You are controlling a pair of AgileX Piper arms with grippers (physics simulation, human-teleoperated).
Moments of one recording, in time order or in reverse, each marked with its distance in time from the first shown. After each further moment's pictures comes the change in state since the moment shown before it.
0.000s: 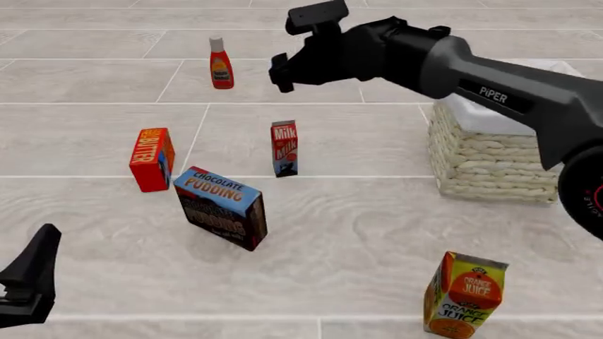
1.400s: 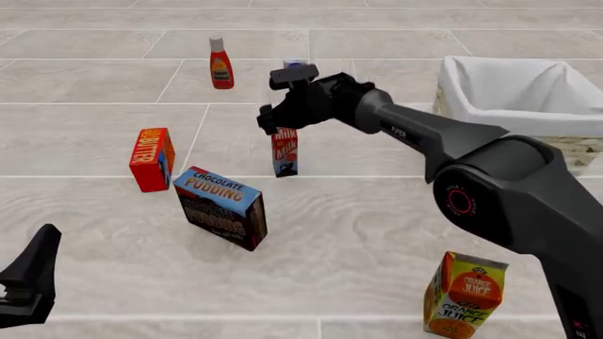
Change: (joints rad) left arm 0.000 -0.003 0.000 0.003 0.000; right arm 0.001 0.380 -0.288 0.095 0.100
